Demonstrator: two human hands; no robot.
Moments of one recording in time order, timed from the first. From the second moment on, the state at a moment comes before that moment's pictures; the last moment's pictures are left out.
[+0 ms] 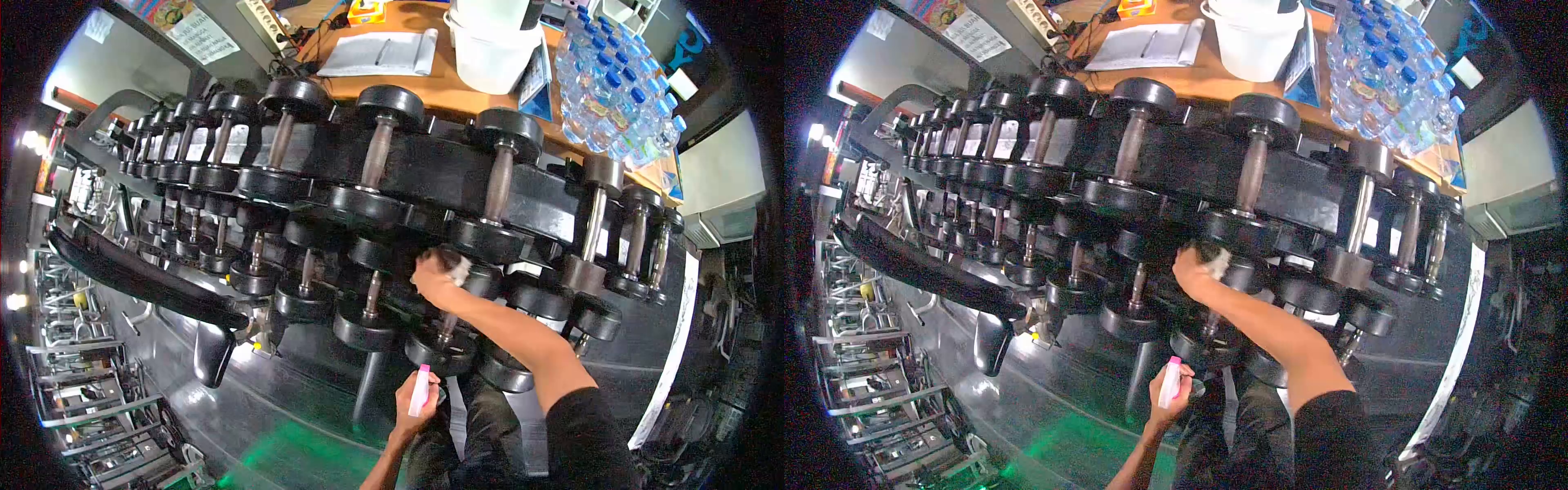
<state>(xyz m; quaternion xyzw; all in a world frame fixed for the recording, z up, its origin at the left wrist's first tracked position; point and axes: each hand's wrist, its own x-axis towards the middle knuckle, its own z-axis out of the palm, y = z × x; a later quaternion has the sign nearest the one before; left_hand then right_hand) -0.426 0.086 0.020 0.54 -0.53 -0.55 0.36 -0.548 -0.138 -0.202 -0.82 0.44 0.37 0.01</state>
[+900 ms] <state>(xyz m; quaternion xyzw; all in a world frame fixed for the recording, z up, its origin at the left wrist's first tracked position) -0.430 0.096 0.034 0.53 -0.48 -0.60 0.36 -0.640 -0.002 -0.120 -0.25 0.81 -0.49 0.21</state>
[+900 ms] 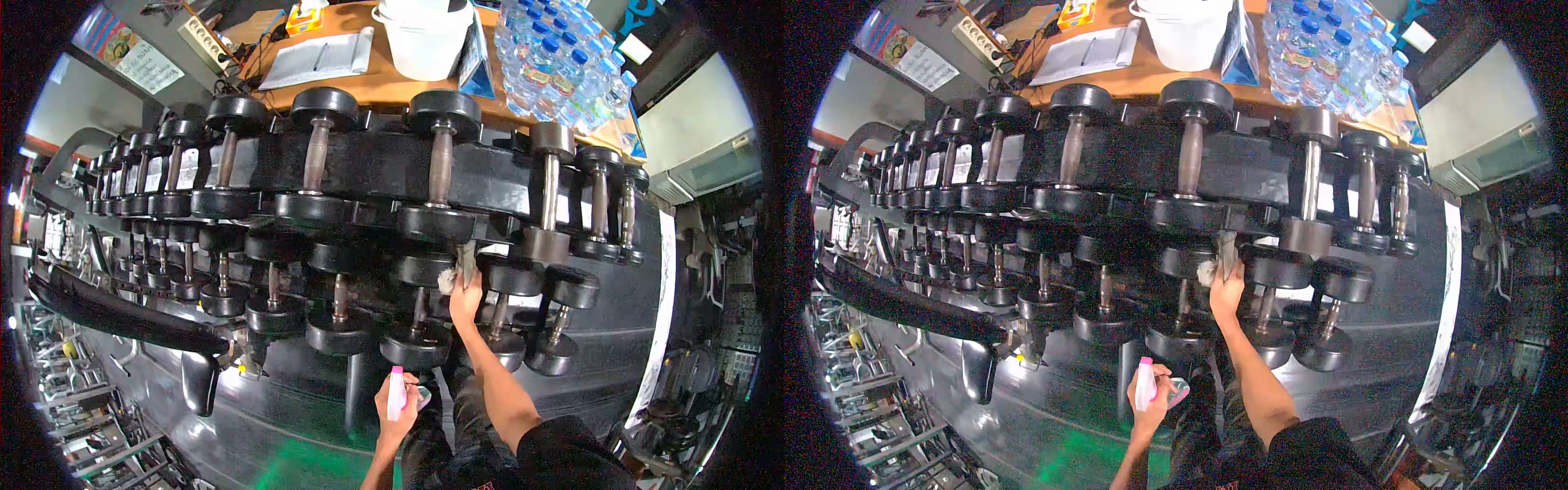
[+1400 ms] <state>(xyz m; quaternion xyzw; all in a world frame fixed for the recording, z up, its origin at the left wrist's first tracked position) -0.422 0.095 0.025 0.49 -0.53 -0.56 0.42 -0.671 -0.016 -0.122 -0.39 0.87 -0.29 0.10</state>
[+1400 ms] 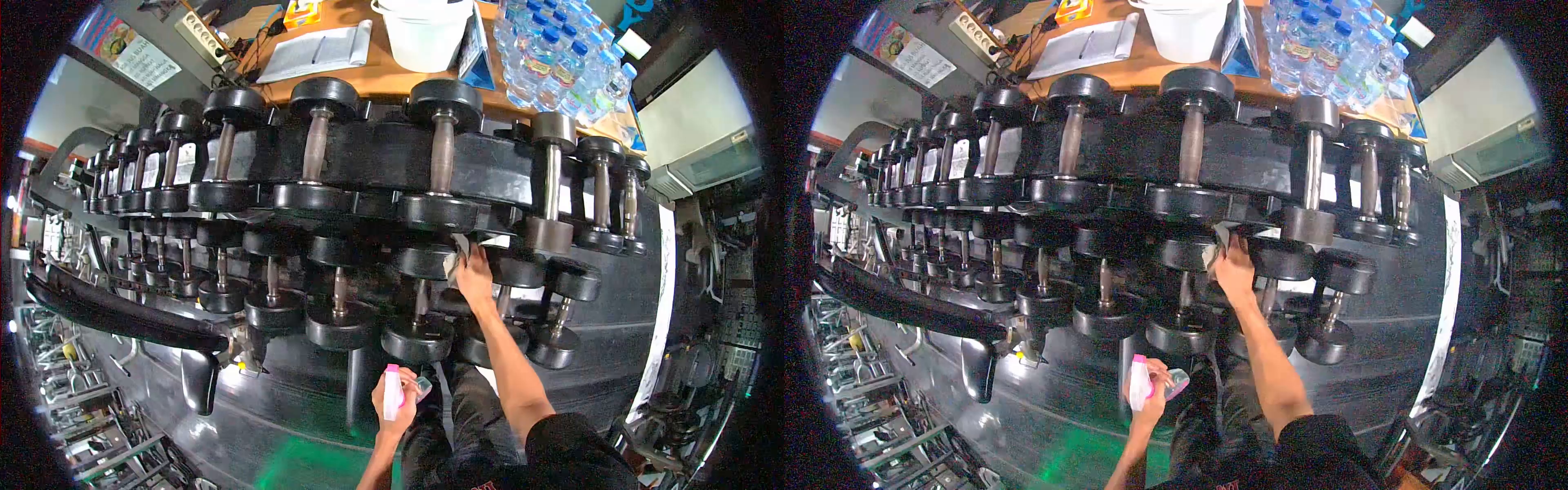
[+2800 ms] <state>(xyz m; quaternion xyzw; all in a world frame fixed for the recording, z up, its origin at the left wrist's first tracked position) -0.479 0.069 0.022 0.48 -0.52 -0.60 0.37 -0.762 -0.080 -0.143 -0.60 0.71 -0.25 0.29</state>
